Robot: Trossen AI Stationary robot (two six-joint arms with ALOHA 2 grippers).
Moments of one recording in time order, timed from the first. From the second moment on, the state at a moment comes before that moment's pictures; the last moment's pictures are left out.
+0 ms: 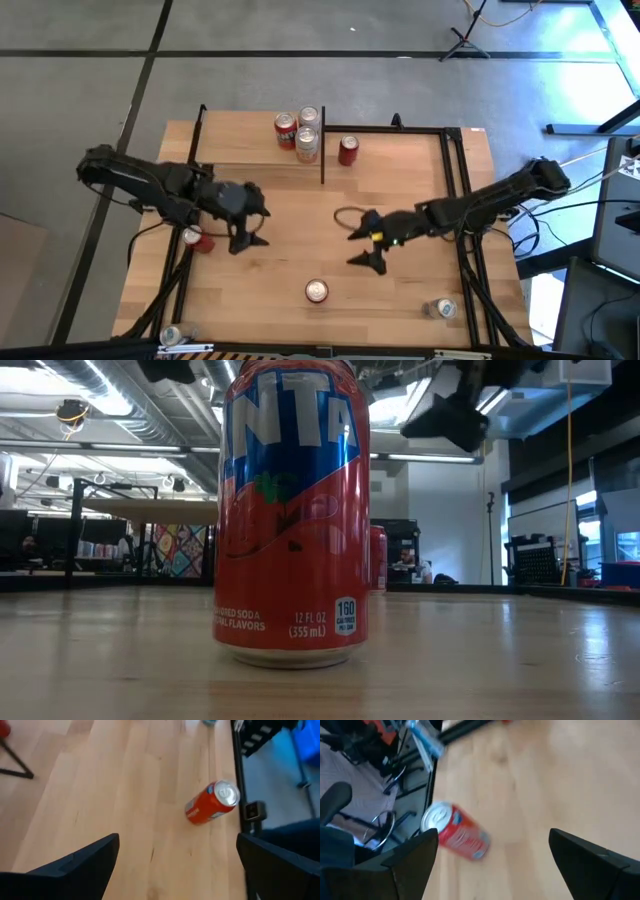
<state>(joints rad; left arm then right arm) -0.25 1.13 1.16 -0.83 -0.03 -0.45 0.32 1.35 0.87 -0.05 0.00 0.60</state>
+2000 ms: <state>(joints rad) -0.54 1.69 1.16 -0.17 -0.36 -0.65 0.51 1.72 0.87 0.25 0.15 0.62</state>
